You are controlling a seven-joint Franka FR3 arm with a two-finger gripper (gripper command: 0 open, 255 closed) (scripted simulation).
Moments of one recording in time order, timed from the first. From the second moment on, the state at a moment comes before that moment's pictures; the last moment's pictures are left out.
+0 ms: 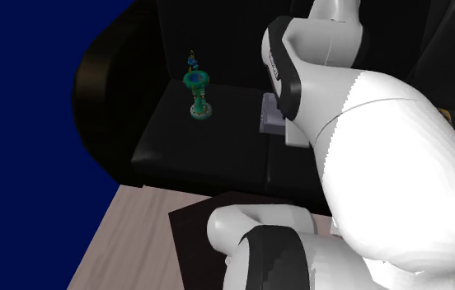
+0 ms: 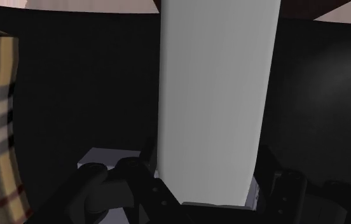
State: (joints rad) arm -0.36 -0.70 -0.29 -2.42 -0.21 1.72 -0.02
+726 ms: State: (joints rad) arm -0.44 -0.64 -0.53 -2.33 -0.34 1.74 -0.29
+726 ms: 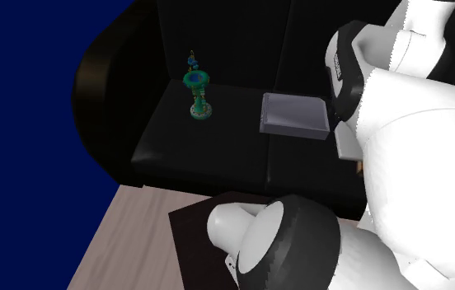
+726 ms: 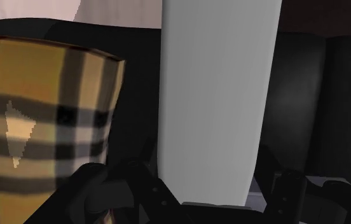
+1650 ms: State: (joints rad) arm -0.46 -0.59 -0.64 -2.41 -0.39 1.89 -0.35
